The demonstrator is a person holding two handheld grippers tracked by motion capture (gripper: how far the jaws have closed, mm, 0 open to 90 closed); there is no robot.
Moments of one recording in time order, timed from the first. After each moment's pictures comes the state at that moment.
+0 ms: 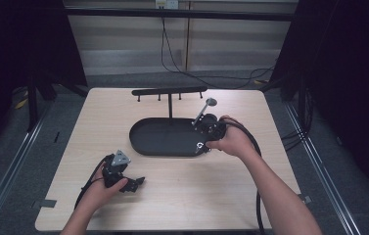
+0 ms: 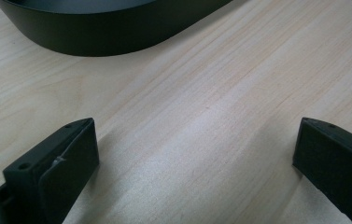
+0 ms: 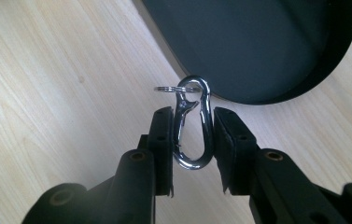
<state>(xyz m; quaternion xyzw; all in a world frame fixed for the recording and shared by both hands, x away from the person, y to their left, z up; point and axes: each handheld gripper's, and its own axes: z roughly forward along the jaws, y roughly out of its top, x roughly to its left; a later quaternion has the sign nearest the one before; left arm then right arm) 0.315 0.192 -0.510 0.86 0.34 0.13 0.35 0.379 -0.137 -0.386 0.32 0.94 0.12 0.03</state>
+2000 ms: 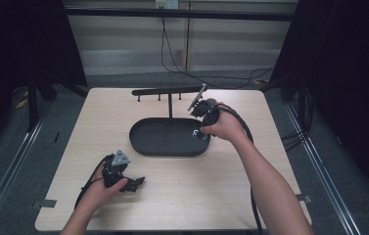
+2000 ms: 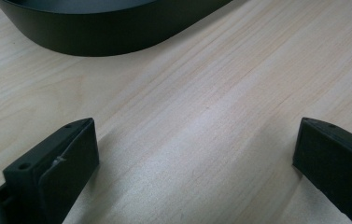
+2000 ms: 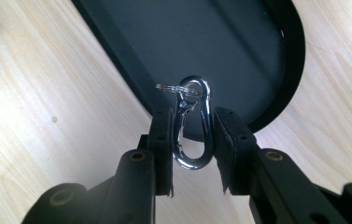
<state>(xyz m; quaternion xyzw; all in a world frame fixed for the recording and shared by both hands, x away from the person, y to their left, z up) 0.315 0.192 -0.510 0.86 0.34 0.13 0.35 0.422 -0.126 -0.379 0.34 0.93 0.12 0.04</state>
